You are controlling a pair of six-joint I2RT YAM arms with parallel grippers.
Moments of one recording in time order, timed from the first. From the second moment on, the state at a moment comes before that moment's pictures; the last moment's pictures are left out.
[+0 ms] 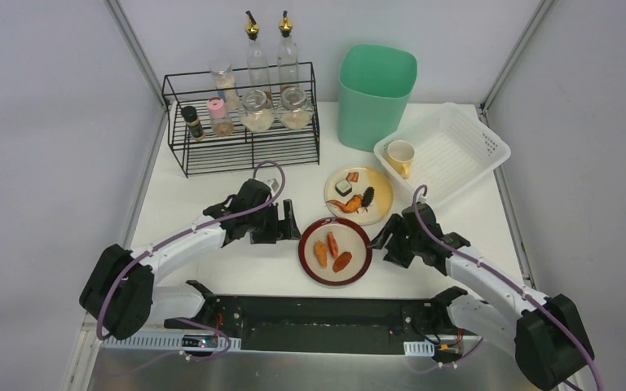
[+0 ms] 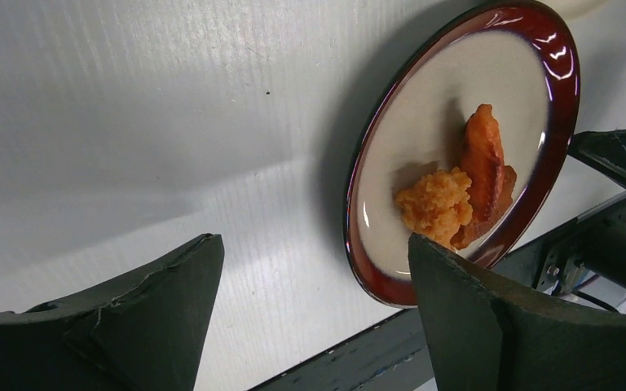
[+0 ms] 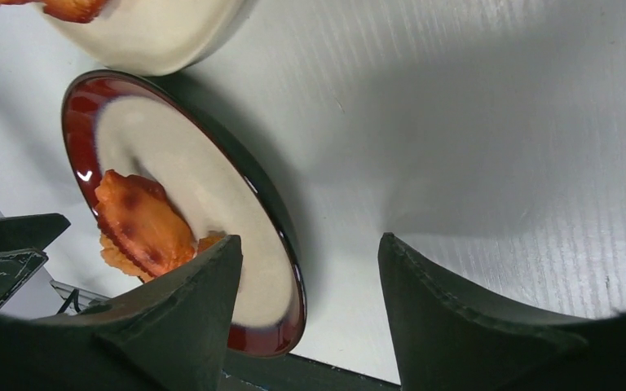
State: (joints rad) left arm -0.60 1.21 0.65 -0.35 0.18 -0.69; right arm 0.50 0.96 0.42 -0.43 -0.11 1.01
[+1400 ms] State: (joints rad) left arm -0.60 1.04 0.61 -0.36 0.18 -0.72; right arm 0.65 0.95 0.30 -0.17 -0.12 1.12
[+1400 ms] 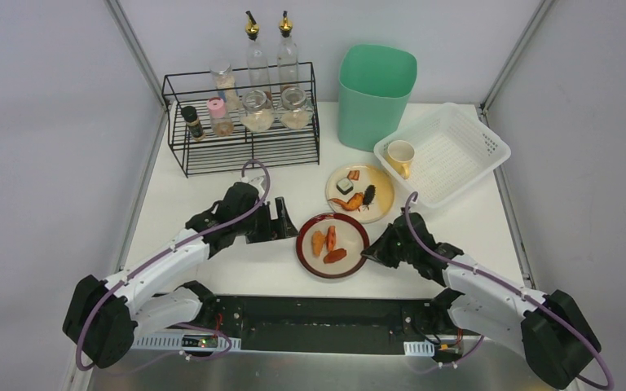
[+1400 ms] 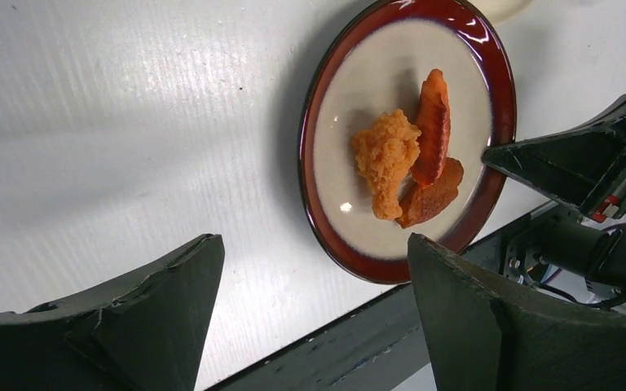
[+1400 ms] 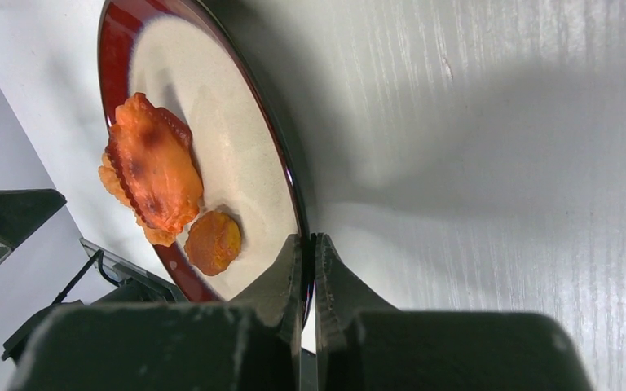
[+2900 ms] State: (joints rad) left arm -0.60 0.75 0.83 -0.76 0.04 -0.65; right arm 0.55 1.09 0.97 -0.46 -0.11 1.11
